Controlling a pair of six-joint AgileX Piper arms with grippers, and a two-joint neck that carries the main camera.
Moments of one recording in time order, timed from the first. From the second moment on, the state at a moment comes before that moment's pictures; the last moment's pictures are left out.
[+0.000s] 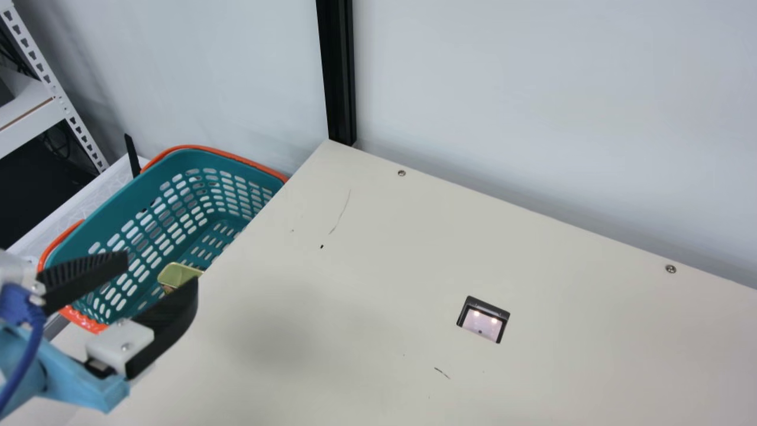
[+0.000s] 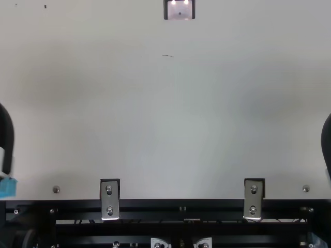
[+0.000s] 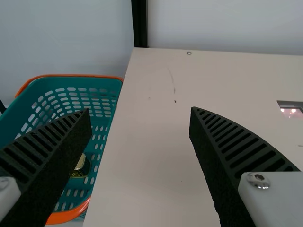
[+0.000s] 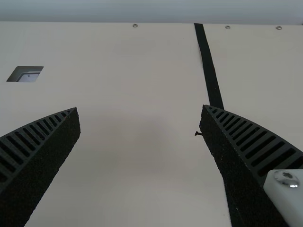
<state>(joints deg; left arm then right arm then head) -2.3 18.0 -23.8 5.9 37.2 -8.2 -4.0 13.5 -20.2 5.0 38.2 -6.5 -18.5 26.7</state>
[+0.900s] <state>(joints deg) 16.3 52.1 -33.4 -12.4 33.2 0.0 -4.0 13.5 -20.2 5.1 38.2 -6.5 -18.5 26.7</state>
